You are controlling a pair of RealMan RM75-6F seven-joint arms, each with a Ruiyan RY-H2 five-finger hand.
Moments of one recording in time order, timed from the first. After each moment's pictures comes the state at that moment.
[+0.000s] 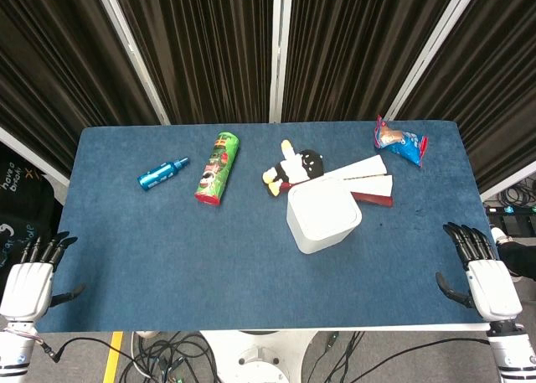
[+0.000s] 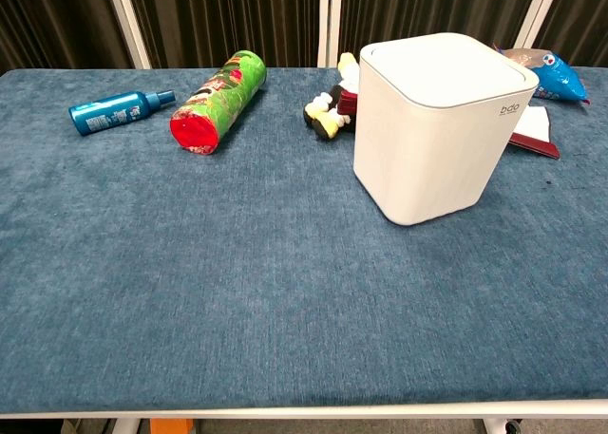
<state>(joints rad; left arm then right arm) -0.04 -1.24 -0.02 -1.54 1.54 1.54 0.06 0.09 -1.07 0.02 -1.67 -1.59 1.48 0.16</state>
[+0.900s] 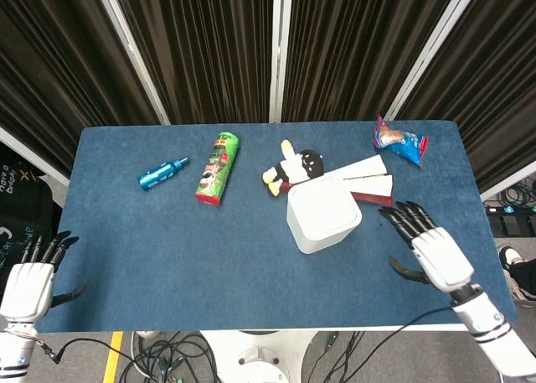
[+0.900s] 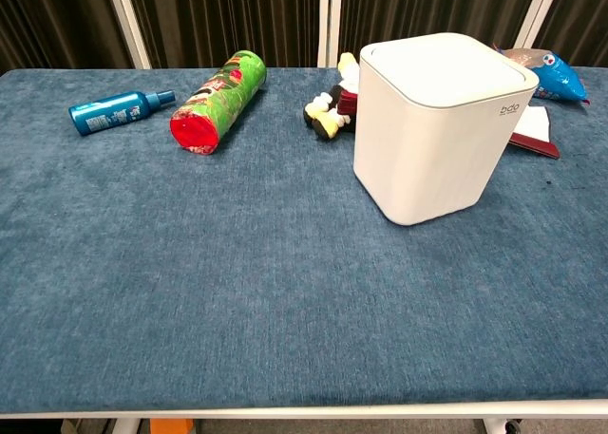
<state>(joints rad) -0.04 -1.23 -0.02 -1.57 1.56 1.56 0.08 0.35 -0.98 0.08 -1.77 -1.74 1.27 0.20</state>
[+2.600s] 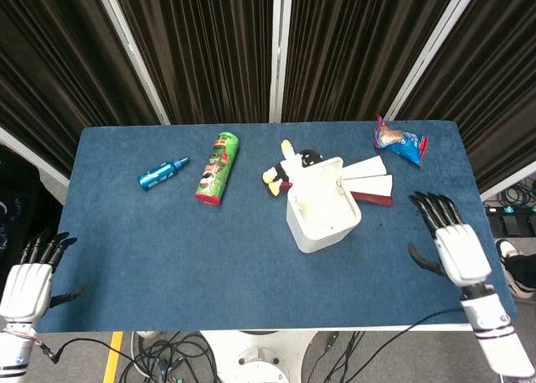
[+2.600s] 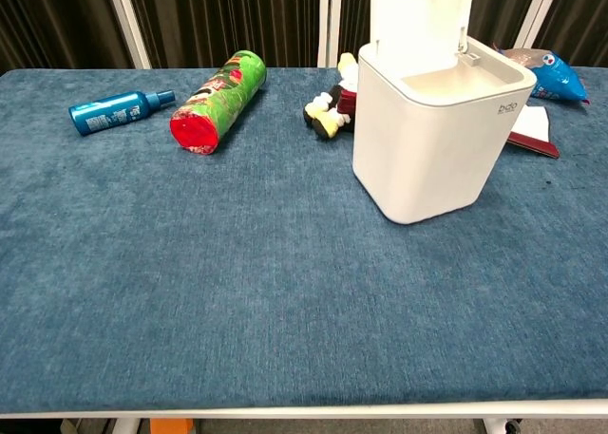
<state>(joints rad) -0.04 -1.24 -0.02 -1.53 1.55 1.55 0.04 0.27 -1.06 0.05 -1.73 -1.55 1.42 0.10</state>
